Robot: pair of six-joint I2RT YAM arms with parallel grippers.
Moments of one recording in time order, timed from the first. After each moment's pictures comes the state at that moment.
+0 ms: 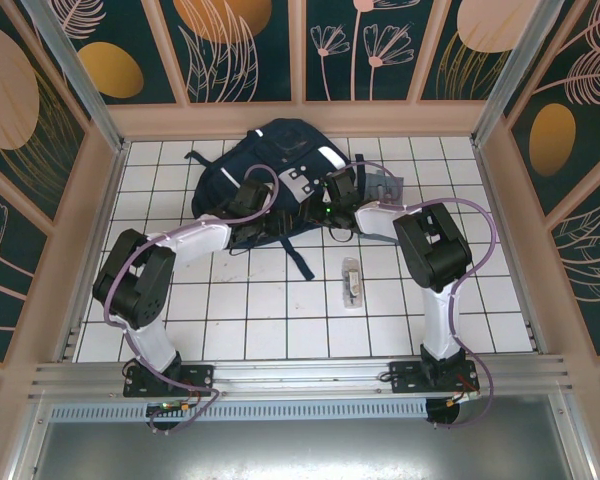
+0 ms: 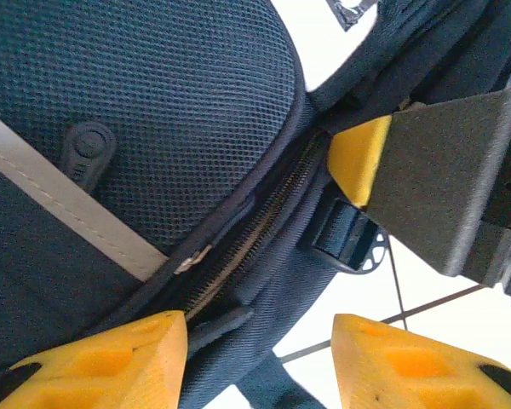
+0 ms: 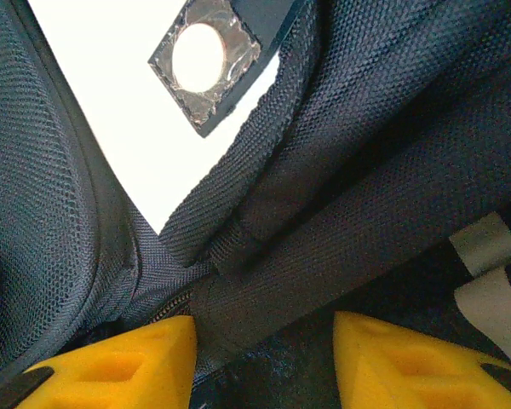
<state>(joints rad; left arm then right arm) -0.53 1.77 1.09 -0.17 0.12 -0.50 0.52 2.05 1.25 0.01 -0.24 0.65</state>
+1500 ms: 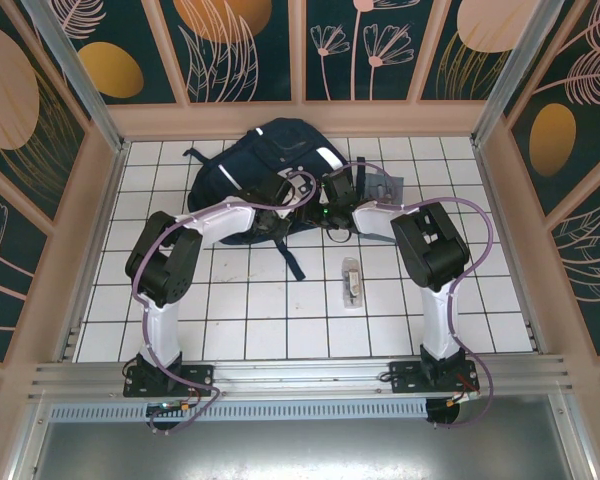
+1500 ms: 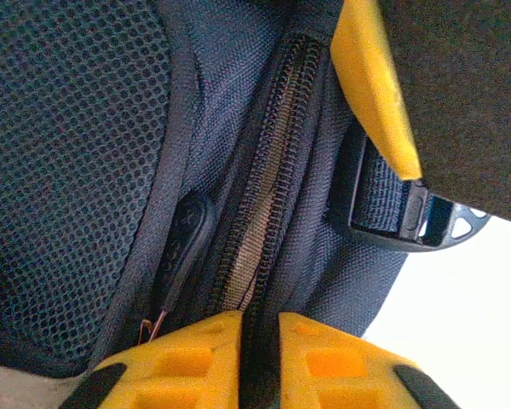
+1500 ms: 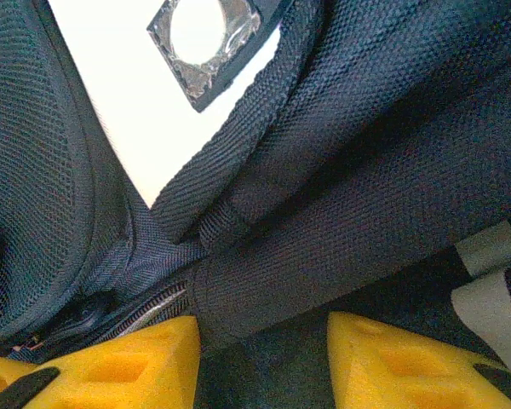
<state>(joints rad) -0.58 2.00 1.38 -0.52 -0.05 0.05 0.53 2.07 1.26 -0.01 -0.27 0.64</state>
